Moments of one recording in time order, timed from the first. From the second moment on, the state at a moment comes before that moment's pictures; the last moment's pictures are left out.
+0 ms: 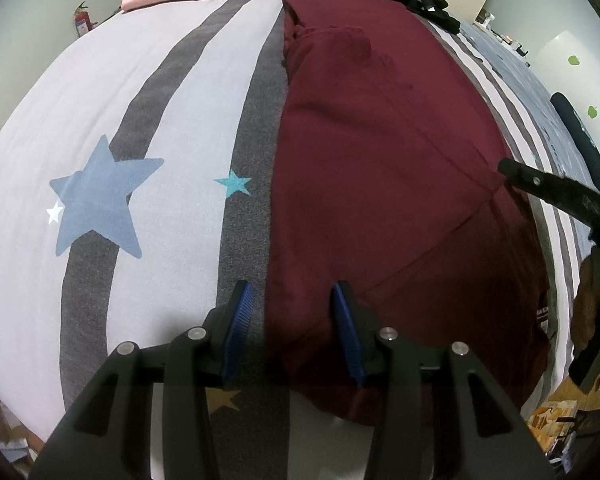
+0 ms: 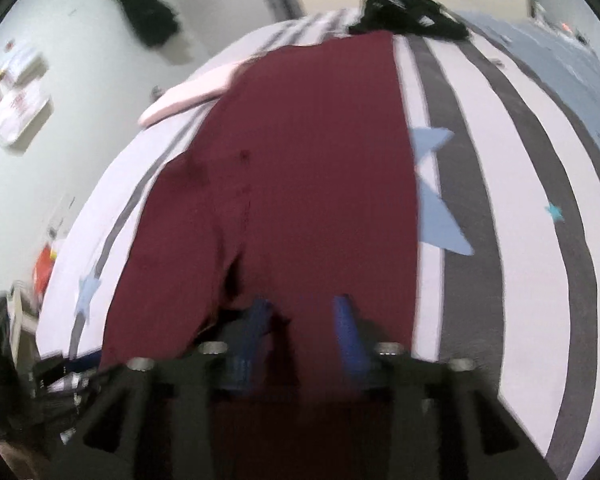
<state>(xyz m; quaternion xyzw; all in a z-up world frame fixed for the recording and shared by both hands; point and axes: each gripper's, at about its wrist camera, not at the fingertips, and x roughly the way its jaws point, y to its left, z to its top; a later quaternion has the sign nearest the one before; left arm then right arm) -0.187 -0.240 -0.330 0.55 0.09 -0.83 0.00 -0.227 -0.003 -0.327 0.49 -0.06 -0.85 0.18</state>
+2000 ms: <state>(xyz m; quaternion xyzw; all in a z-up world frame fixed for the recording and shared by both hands) -0.339 -0.251 -0.296 0.45 0.09 -0.89 -0.01 -0.261 -0.039 -0.333 0.49 -0.11 -0.83 0.22</state>
